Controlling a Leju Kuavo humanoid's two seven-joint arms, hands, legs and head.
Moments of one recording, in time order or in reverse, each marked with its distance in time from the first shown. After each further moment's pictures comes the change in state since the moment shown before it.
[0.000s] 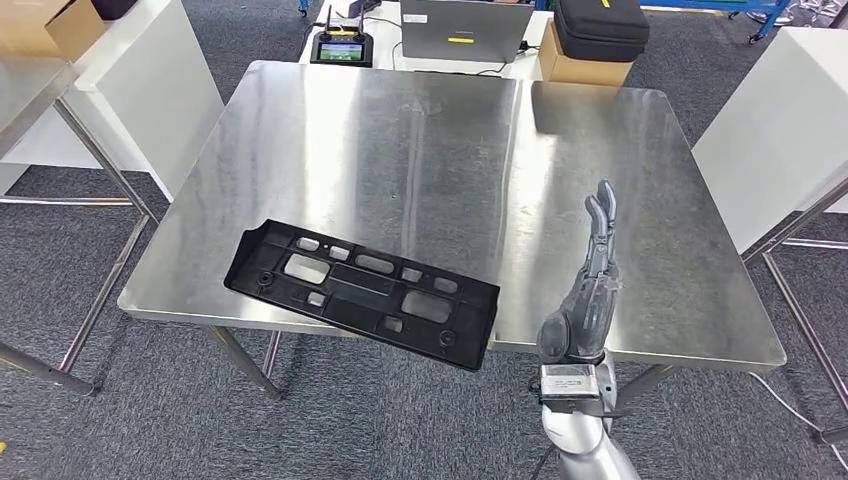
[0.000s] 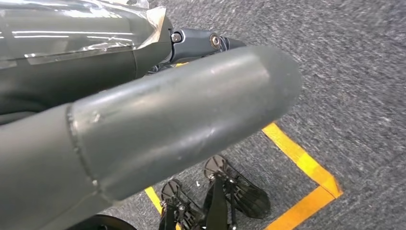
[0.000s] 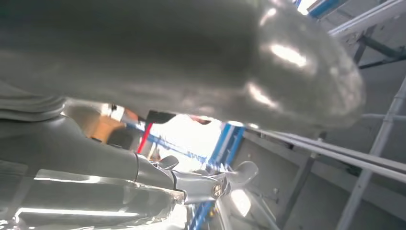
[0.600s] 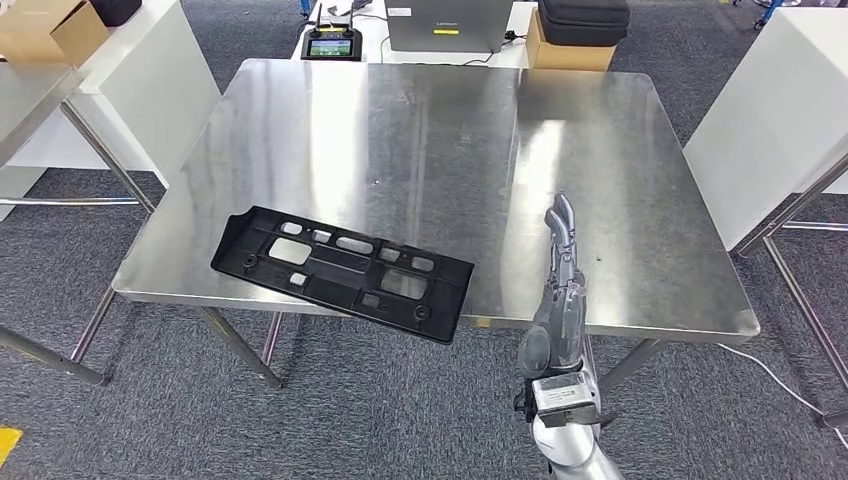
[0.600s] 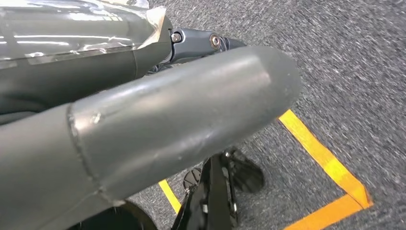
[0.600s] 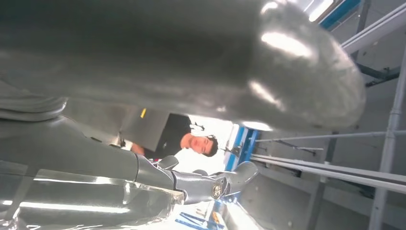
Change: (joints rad) left arm -0.008 -0.007 0.039 0.000 0.028 0.001 0.030; right arm 0.029 0.027 0.034 0.008 -0.068 0.119 -0.015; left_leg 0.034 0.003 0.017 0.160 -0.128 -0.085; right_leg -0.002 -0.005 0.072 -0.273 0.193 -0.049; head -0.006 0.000
